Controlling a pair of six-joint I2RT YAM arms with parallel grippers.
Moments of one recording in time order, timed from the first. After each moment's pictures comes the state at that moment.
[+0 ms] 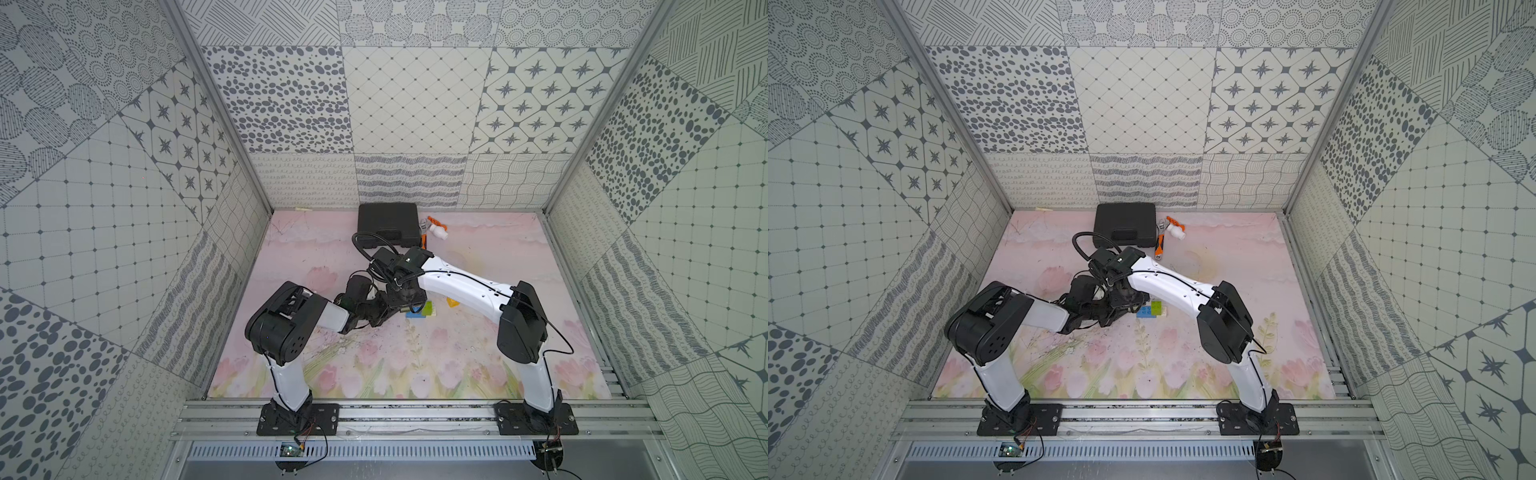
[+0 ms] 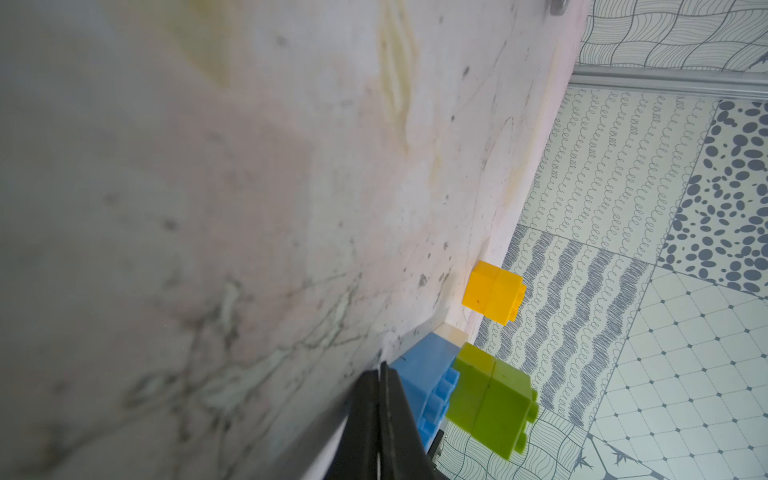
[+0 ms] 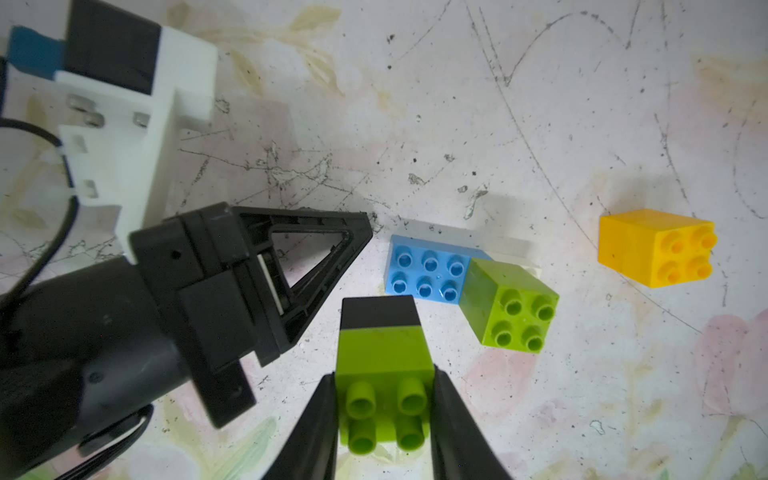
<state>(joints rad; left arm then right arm) -0.49 1.82 0.61 0.49 0.56 -1.21 0.95 2.08 1.88 -1.23 0.19 0.74</state>
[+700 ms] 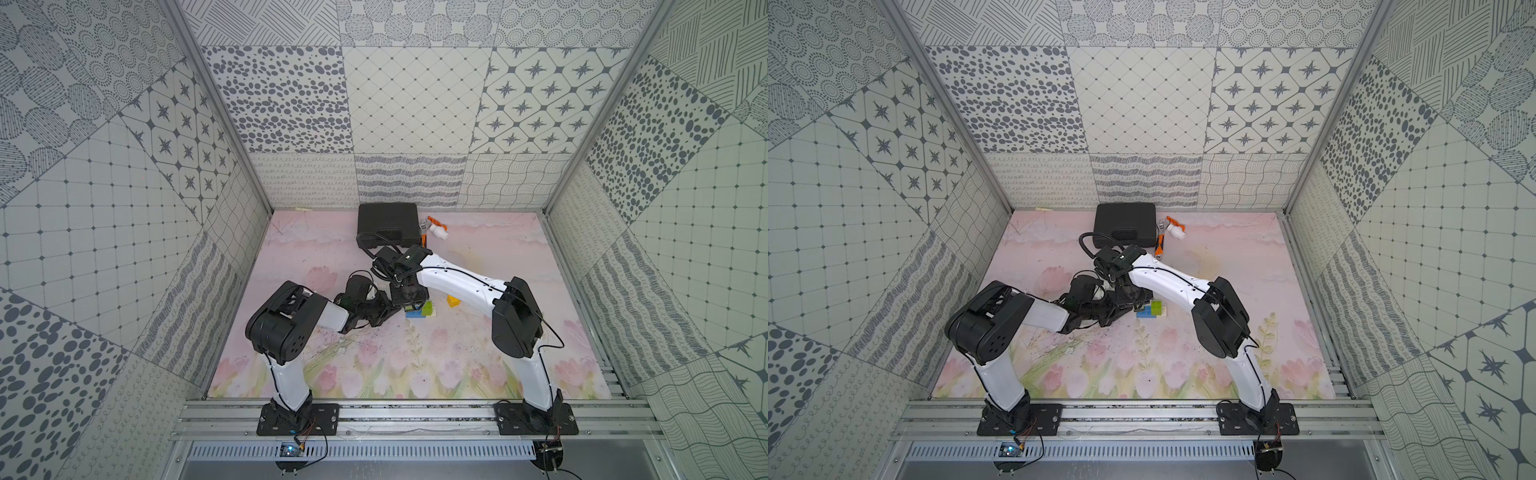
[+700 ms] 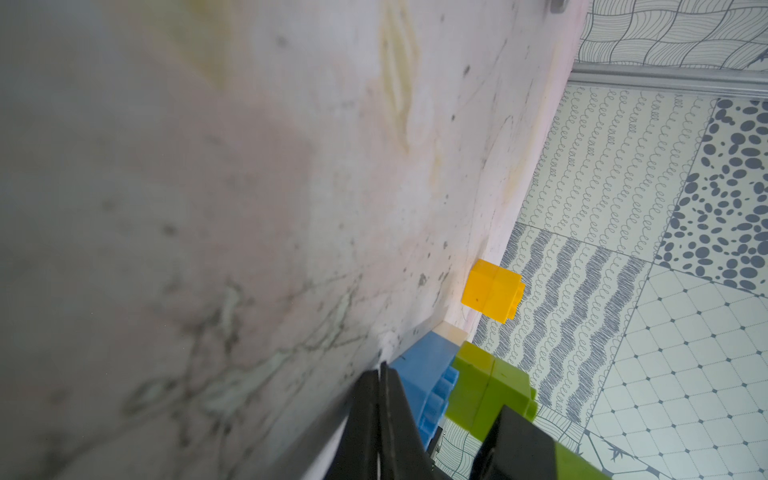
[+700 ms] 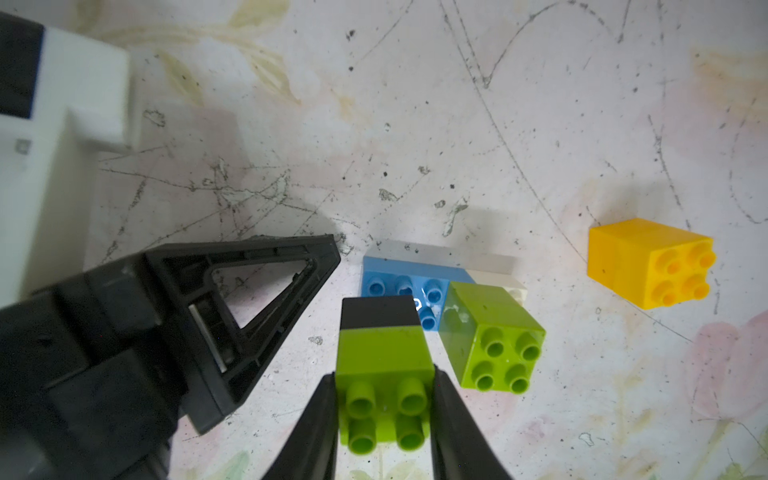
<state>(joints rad) -0.49 1.83 0.61 0.49 0.57 -1.21 0.91 2.12 1.89 -1.23 0.19 0.73</state>
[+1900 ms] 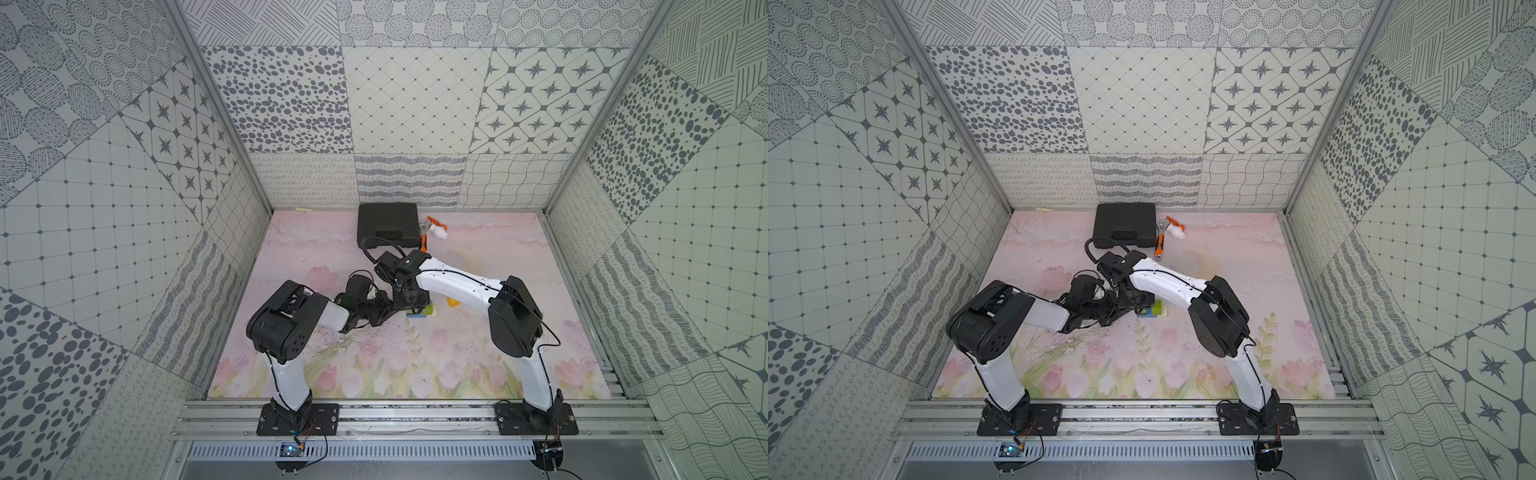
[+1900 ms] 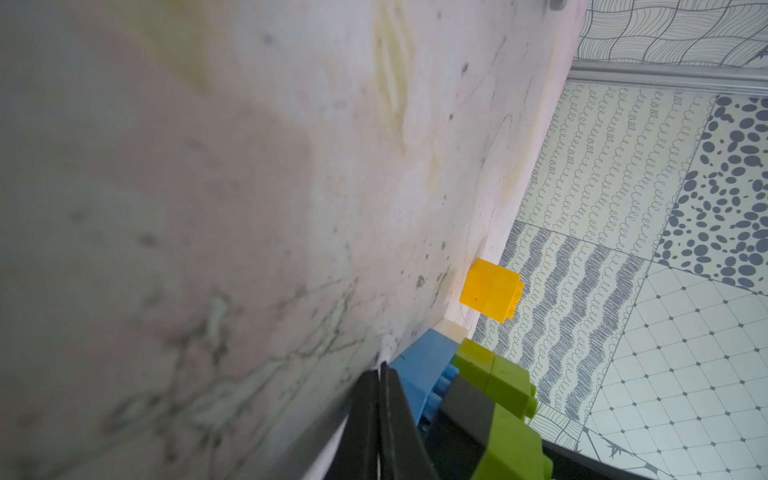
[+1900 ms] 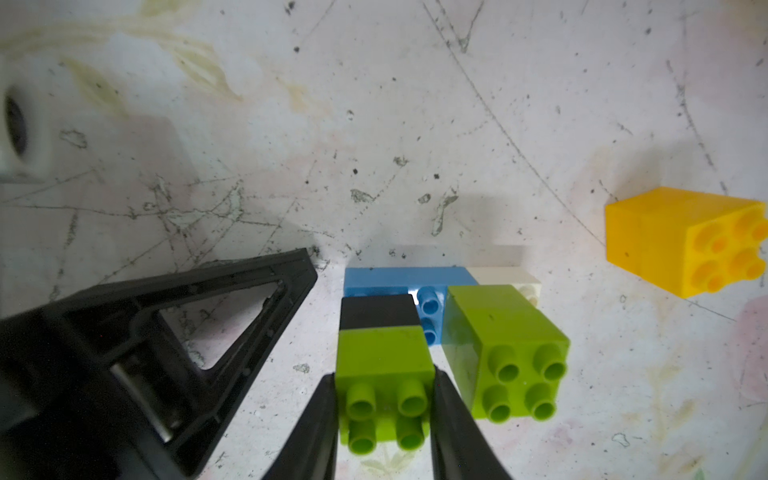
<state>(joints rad) -0.49 1.83 0.61 0.50 0.58 -1.21 0.90 2.13 1.79 -1.17 0.19 0.84</state>
